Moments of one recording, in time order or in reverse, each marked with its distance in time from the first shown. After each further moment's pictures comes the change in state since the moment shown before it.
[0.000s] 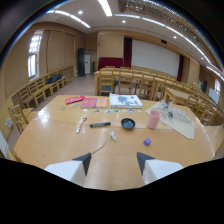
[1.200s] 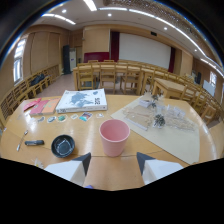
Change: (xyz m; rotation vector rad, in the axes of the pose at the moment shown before) arm 0.263 -0.035 0.298 -0.046 0.086 0.065
